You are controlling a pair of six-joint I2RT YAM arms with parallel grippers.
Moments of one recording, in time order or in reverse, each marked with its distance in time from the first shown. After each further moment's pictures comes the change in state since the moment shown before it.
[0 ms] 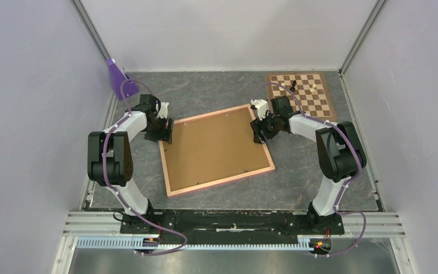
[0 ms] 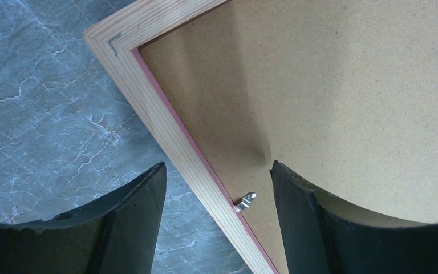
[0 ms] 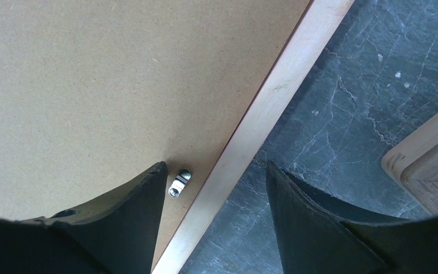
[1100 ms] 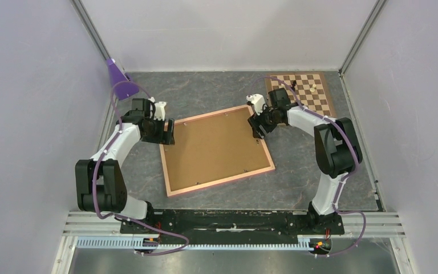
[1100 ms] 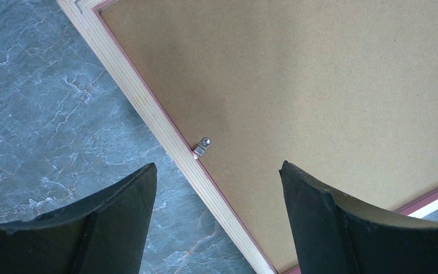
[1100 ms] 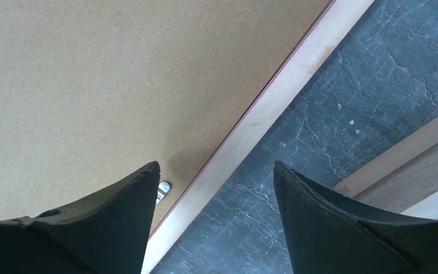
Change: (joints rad) left arm -0.003 -0.282 -0.130 -0.012 0.113 0.009; right arm -0.001 0.061 0.151 -0.113 -0.004 -0.153
